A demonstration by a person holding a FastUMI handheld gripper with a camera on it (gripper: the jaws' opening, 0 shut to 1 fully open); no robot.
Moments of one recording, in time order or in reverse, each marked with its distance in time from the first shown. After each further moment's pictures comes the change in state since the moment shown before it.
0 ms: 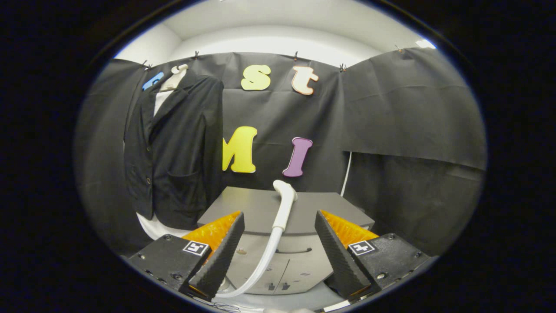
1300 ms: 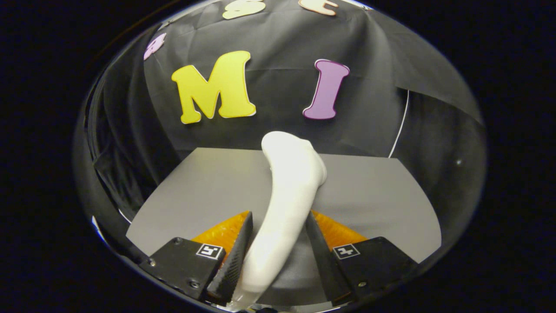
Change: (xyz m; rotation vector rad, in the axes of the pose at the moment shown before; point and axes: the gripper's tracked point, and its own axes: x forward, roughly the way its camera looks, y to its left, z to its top) arm 0.284 -0.014 -0.088 0.037 0.474 0.211
